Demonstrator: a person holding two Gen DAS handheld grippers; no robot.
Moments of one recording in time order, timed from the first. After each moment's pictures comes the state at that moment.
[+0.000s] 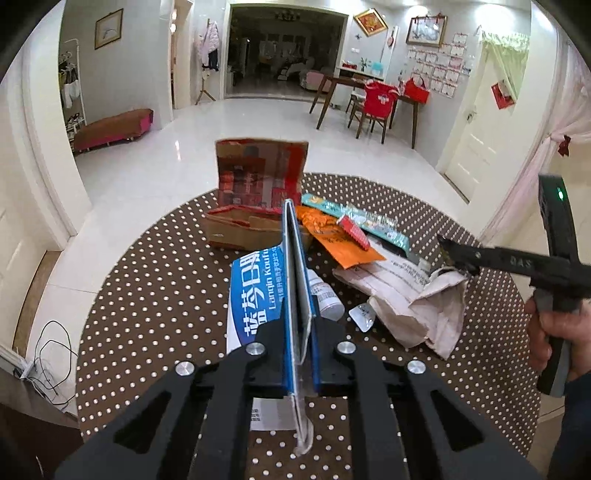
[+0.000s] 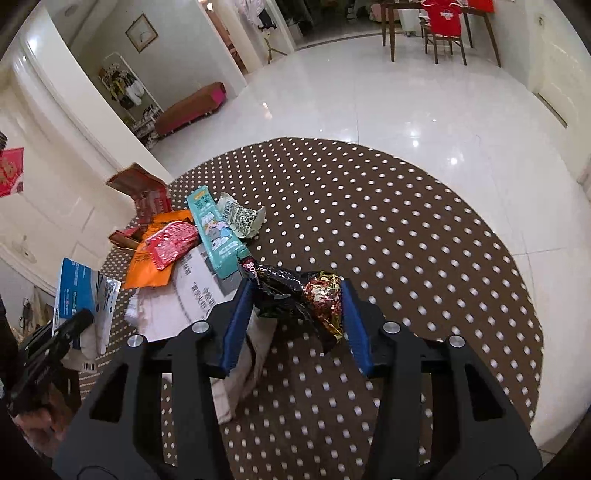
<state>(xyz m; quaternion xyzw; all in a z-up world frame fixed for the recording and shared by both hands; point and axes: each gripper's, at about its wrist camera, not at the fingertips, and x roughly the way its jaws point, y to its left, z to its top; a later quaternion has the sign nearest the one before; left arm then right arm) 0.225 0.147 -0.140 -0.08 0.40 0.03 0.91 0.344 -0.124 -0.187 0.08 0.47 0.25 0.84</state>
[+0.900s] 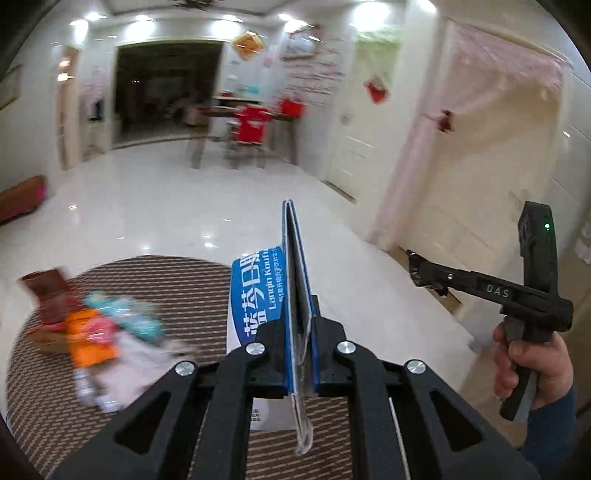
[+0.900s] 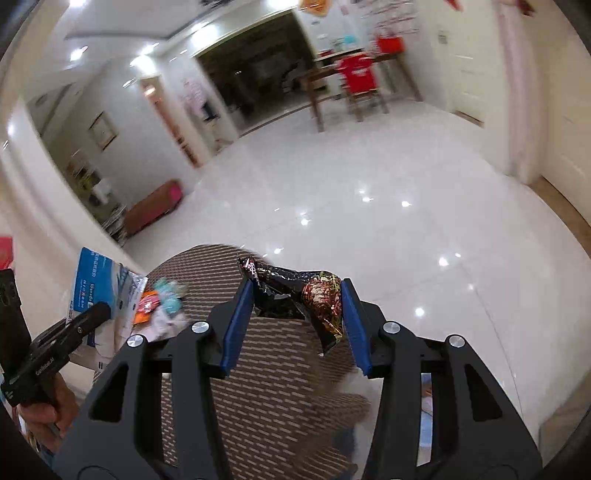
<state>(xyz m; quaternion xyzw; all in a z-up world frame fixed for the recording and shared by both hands) 0.252 -0.085 -0.059 -0.03 0.33 -0.21 0.92 0.244 -0.375 -0.098 0.18 0.35 0.11 0.91</state>
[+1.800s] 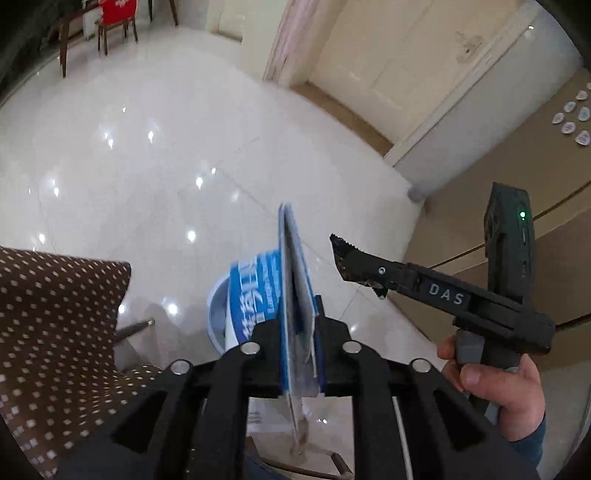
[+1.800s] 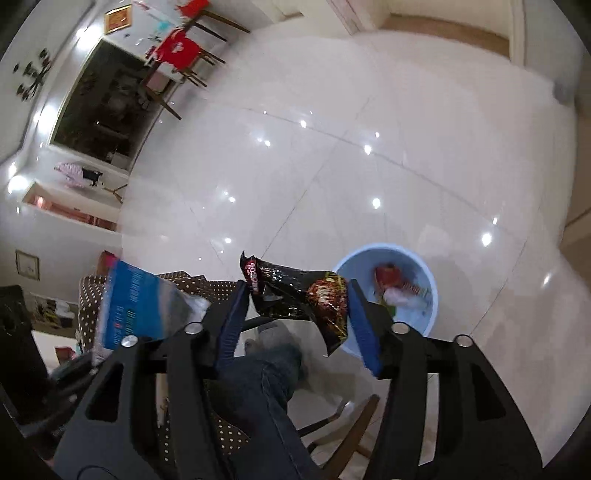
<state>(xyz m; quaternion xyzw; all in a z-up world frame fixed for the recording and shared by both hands) 0.308 -0.365 -0.254 0.08 0.58 -0.36 0.73 0.192 -0.581 -0.315 0.42 0.47 -0.07 0.77</state>
